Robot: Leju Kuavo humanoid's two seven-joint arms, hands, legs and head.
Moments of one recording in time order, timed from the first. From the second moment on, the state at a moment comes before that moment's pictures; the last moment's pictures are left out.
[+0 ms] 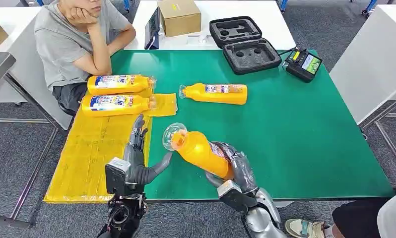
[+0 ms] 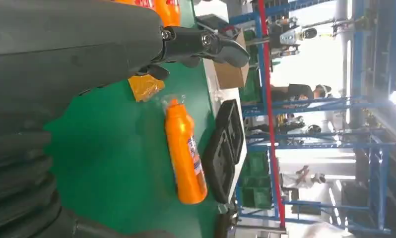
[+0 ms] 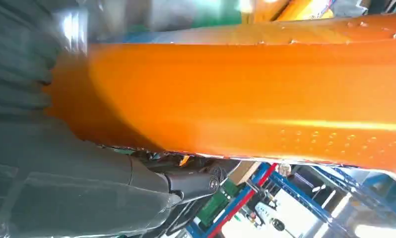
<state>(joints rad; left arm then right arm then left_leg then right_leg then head) -0.07 -0.23 -0.28 -1.39 0.00 0.33 -0.65 -0.06 0.09 0.09 -1.30 0.56 -0.28 -0.68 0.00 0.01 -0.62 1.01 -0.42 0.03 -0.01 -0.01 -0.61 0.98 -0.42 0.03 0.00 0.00</state>
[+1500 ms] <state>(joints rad) -0.17 -0.24 -0.45 -1.22 0.15 0.13 -0.58 -0.11 0.11 0.00 -1.21 0.52 -0.46 -0.70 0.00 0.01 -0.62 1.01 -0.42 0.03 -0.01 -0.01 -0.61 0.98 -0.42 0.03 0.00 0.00</state>
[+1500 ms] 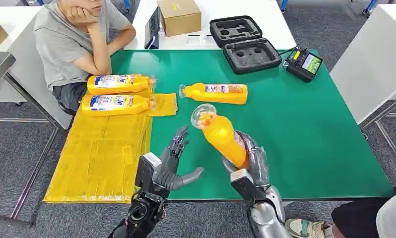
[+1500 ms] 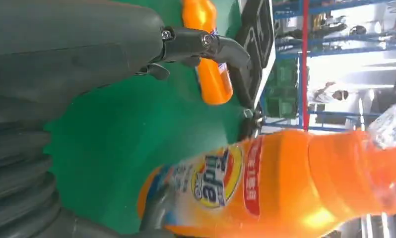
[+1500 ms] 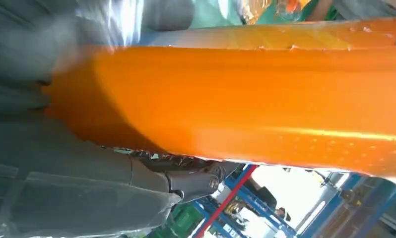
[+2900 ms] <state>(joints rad) -0.25 -0.26 -0.50 -1.08 0.17 0.21 -0.62 -0.22 0.13 0.15 -0.96 0.48 -0.50 -0.70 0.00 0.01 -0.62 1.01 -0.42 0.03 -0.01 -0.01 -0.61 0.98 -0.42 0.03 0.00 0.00</state>
